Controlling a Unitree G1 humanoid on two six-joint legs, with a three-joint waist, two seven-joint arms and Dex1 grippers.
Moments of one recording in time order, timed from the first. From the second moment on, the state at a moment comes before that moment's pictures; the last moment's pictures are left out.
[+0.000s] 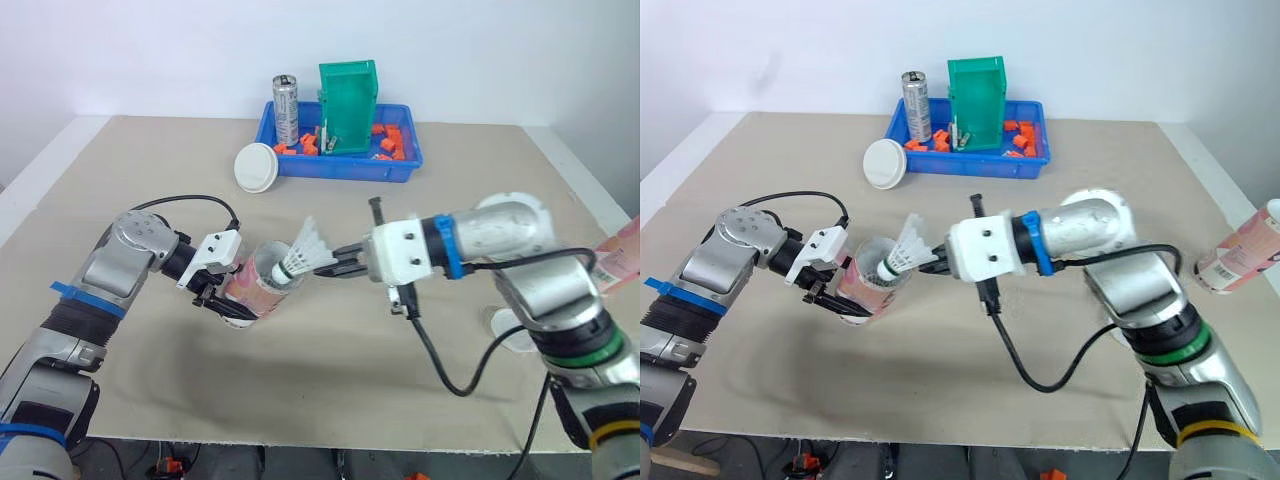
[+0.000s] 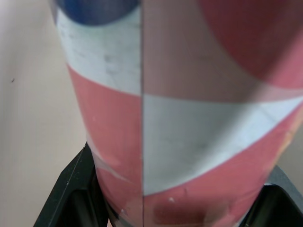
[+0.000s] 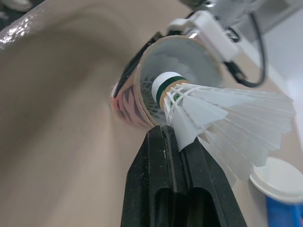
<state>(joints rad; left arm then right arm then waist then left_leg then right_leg) -0.76 0.75 -0.32 0.30 -0.23 0.16 -1.62 -0.84 -0.71 0.34 -0.32 0.21 0.21 1.22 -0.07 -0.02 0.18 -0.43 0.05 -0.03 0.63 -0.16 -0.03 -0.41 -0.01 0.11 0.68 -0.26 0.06</state>
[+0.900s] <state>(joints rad) -0.76 0.75 -0.32 0.31 -0.23 0.16 -1.62 -0.85 -0.68 0.20 -0.21 0.37 0.38 1.27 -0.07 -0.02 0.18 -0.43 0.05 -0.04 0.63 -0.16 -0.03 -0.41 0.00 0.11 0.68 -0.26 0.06</state>
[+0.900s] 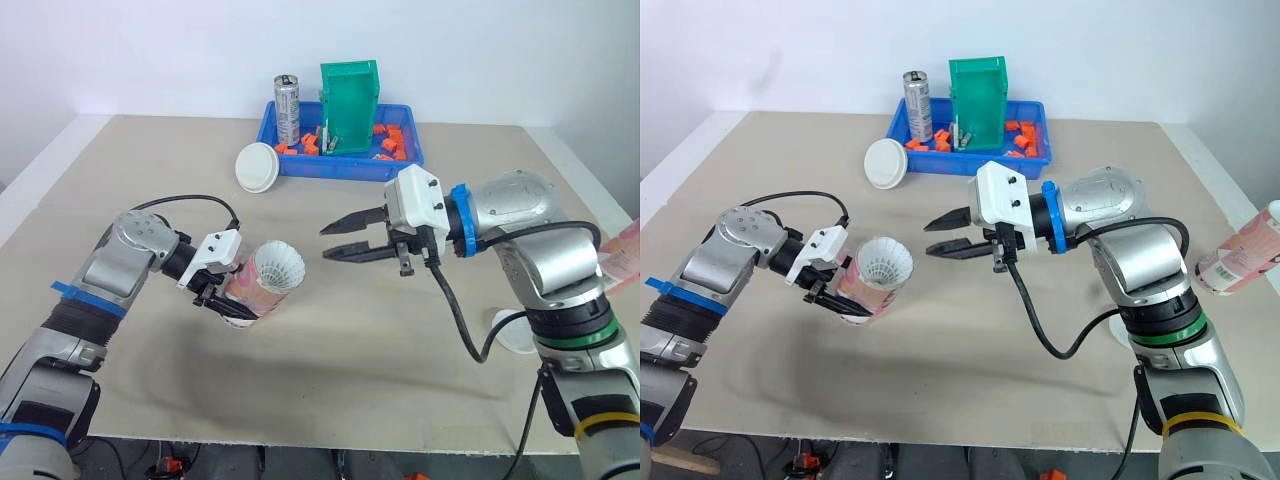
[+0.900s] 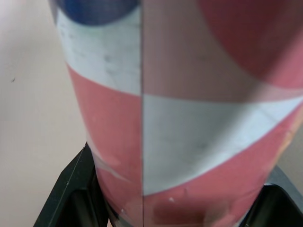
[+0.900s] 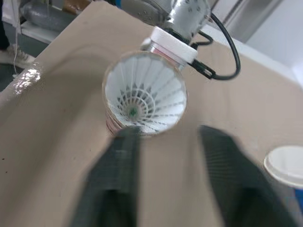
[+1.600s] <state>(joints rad) -0.79 0.72 -0.33 0.34 -0.23 0.18 -1.61 -1.12 -0.47 0.59 0.10 0.04 0.11 1.41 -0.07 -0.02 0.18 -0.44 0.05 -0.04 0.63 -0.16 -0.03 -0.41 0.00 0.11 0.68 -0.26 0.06</state>
